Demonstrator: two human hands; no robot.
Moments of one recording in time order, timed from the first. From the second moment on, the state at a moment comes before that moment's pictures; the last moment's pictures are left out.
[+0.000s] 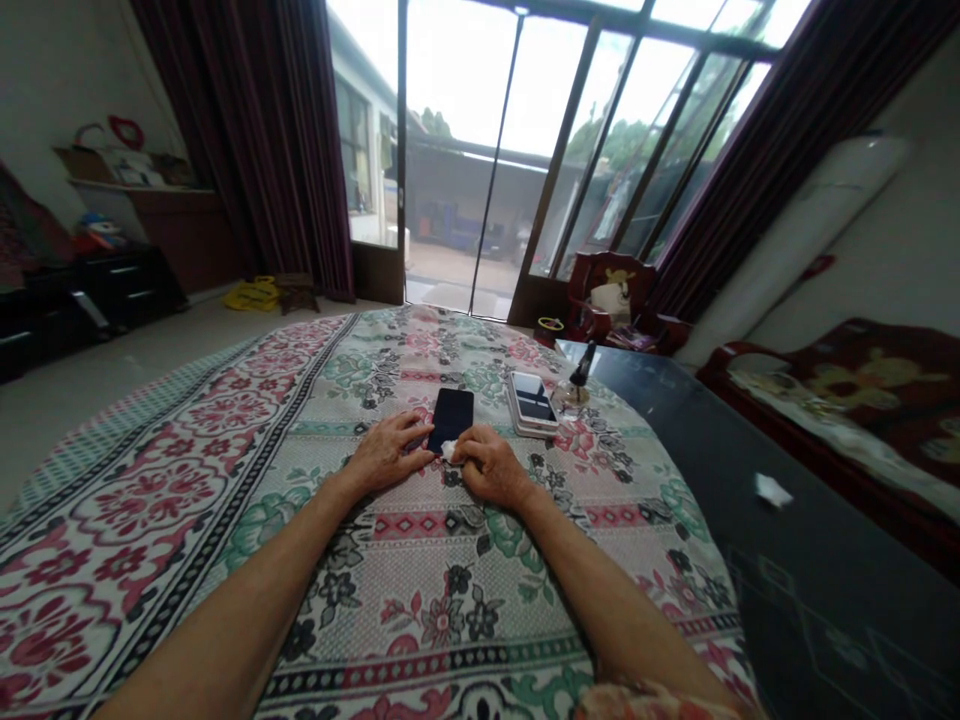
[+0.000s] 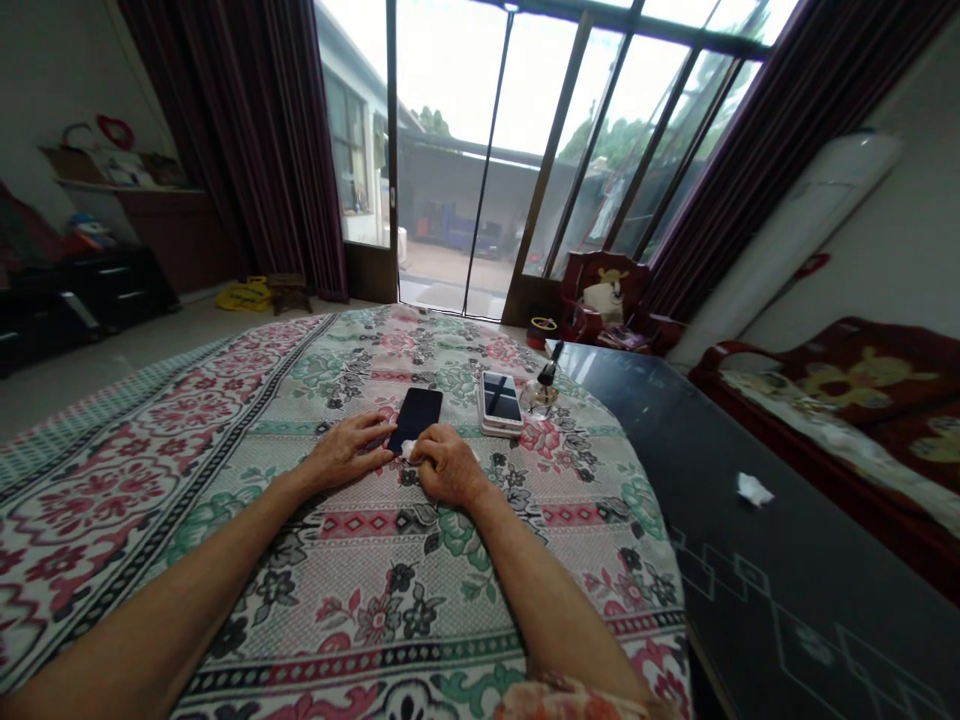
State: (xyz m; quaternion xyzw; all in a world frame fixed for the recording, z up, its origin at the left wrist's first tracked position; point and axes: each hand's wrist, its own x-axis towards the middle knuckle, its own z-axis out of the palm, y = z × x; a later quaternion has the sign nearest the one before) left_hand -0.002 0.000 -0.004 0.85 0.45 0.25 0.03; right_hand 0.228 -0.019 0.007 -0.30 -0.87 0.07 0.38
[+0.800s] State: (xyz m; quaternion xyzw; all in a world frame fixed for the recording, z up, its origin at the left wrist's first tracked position) left_hand -0.002 0.002 -0.004 0.85 0.46 0.26 0.05; right_hand 0.224 -0.014 0.005 -0.37 -0.82 0.05 0.44
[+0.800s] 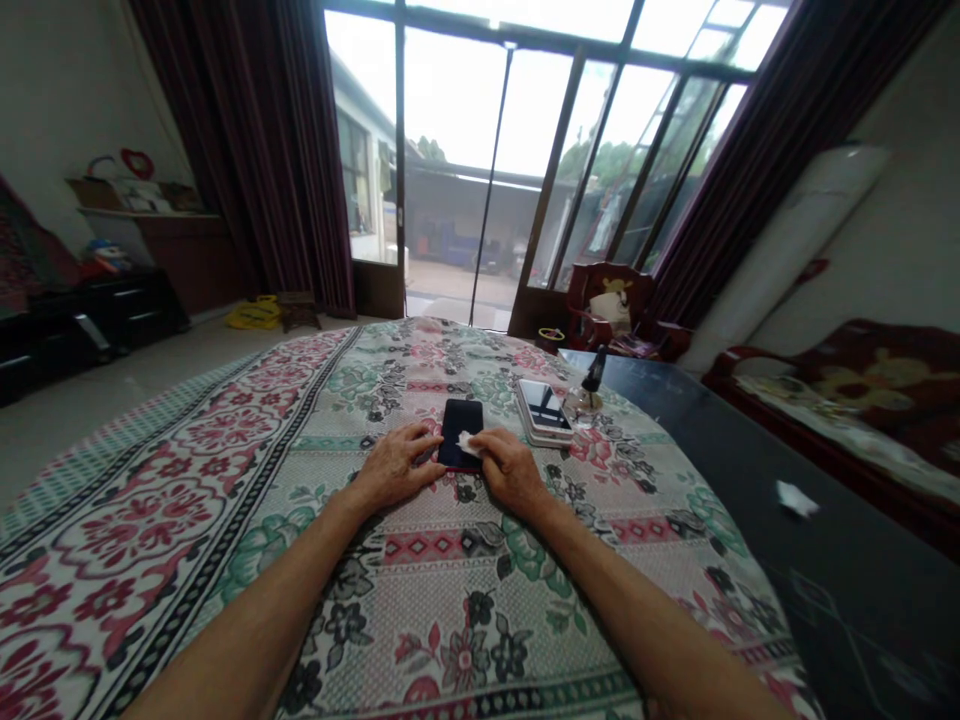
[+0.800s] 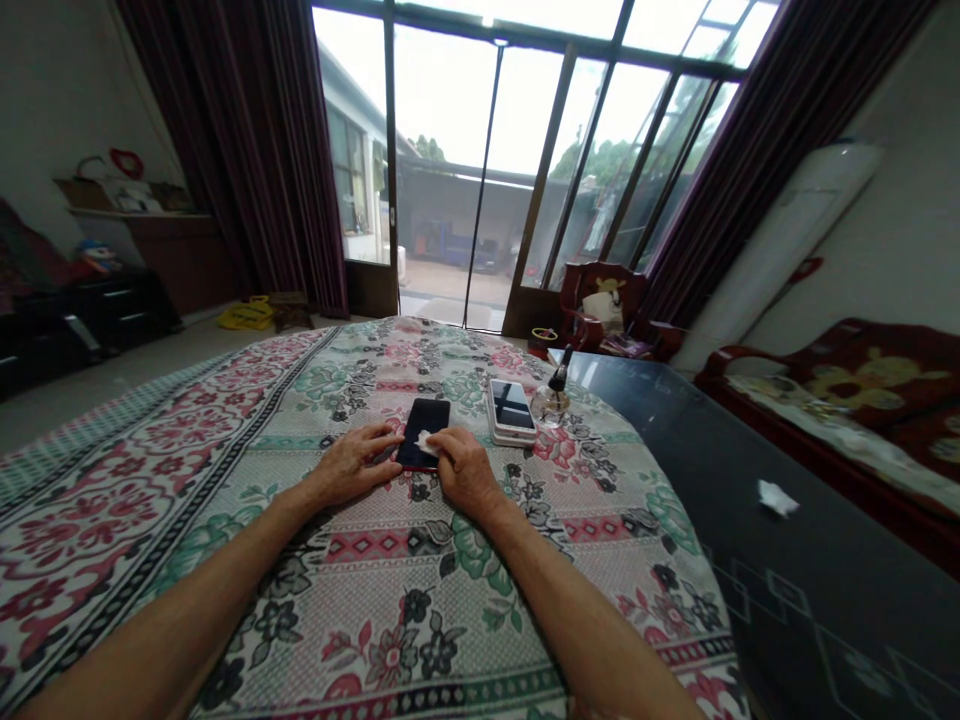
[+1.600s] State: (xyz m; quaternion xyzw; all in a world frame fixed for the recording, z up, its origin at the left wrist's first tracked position) left_hand -0.004 0.006 -0.008 0.84 0.46 0.26 0.08; right_hand 0.205 0.001 0.014 -0.32 -0.89 0.03 0.33
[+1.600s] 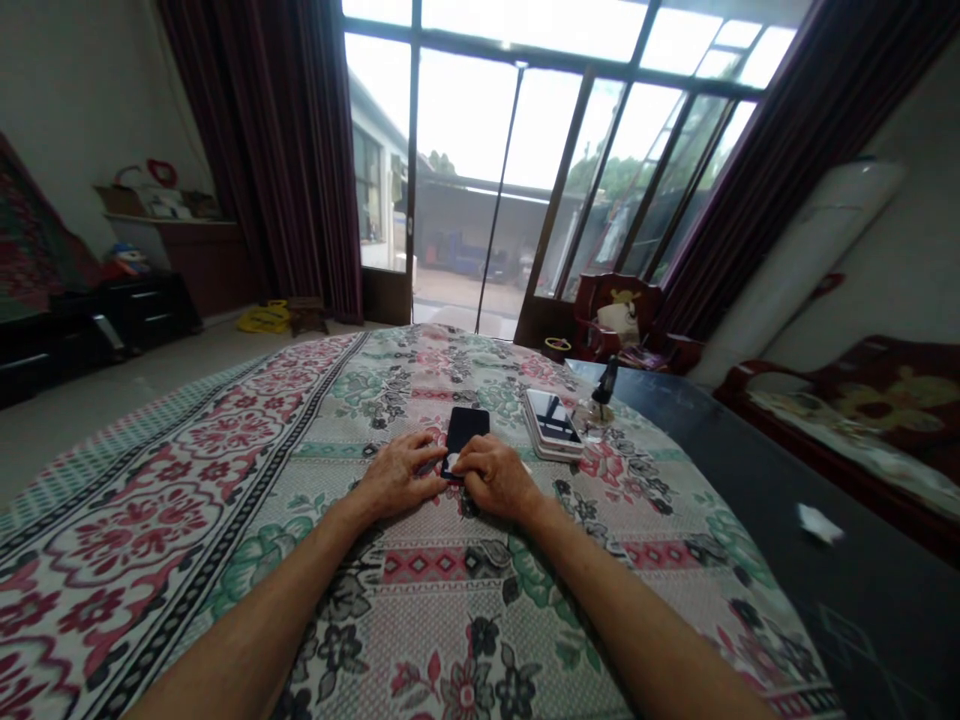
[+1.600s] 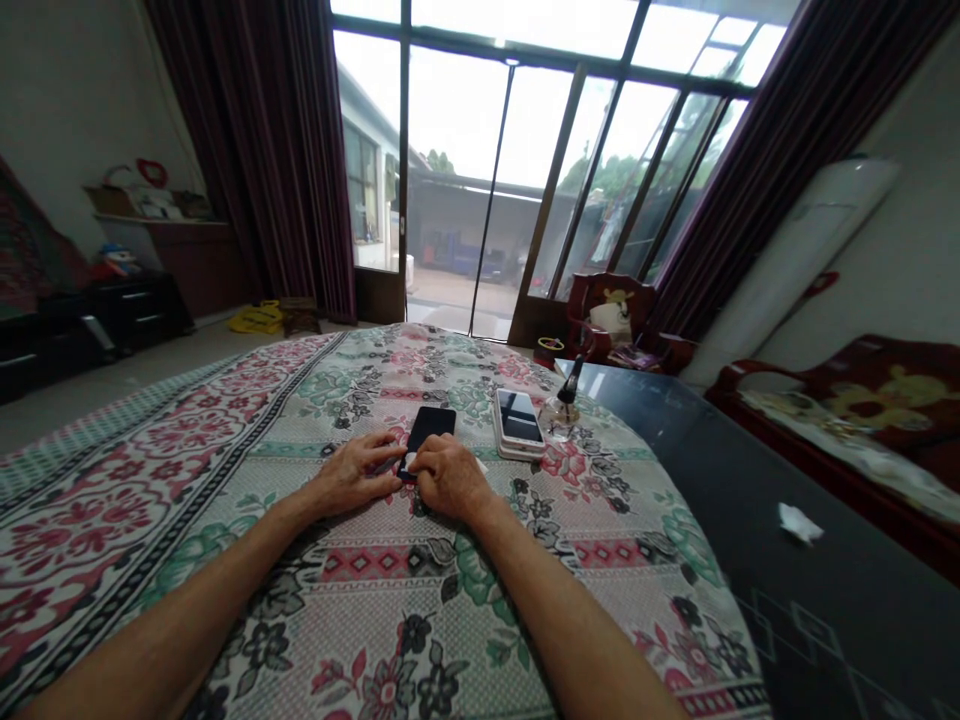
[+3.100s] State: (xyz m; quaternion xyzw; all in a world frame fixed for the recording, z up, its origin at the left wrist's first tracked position) left_hand -0.003 0.004 -0.004 0.84 0.47 0.25 0.08; right_hand 0.221 0.000 0.031 -0.43 -0.84 0.14 0.30
